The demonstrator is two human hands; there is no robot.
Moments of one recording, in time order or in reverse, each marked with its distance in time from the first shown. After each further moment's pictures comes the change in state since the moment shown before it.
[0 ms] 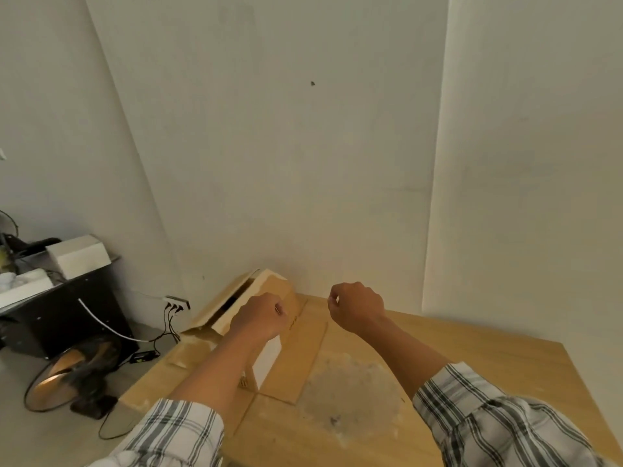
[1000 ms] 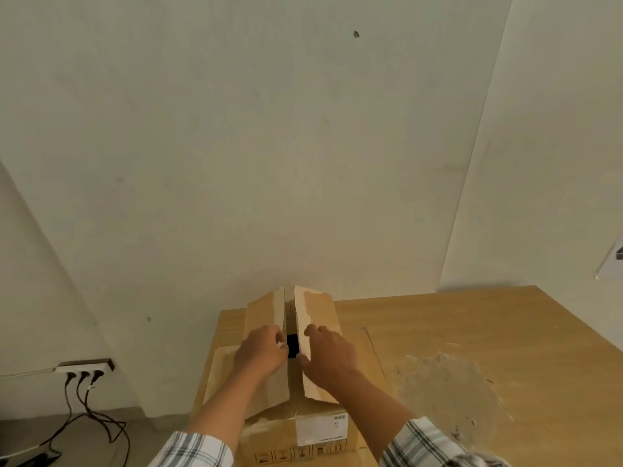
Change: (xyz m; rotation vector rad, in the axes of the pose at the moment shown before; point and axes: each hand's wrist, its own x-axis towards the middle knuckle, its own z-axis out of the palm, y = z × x) left_hand 0.255 -0.273 0.007 -0.063 -0.251 0.299; right_hand 0.171 -0.250 0.238 -0.111 -0.057 0.418
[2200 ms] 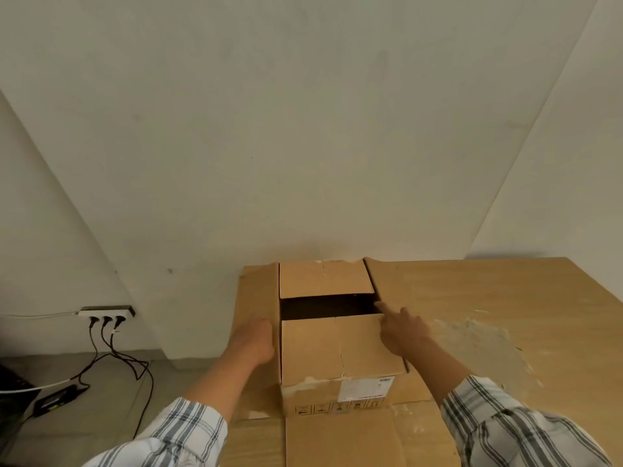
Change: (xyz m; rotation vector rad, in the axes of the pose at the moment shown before) left_hand 0.001 -0.105 -0.008 0.294 -0.319 -0.032; right_hand 0.024 0.062 0.040 -0.150 -0.297 0.326
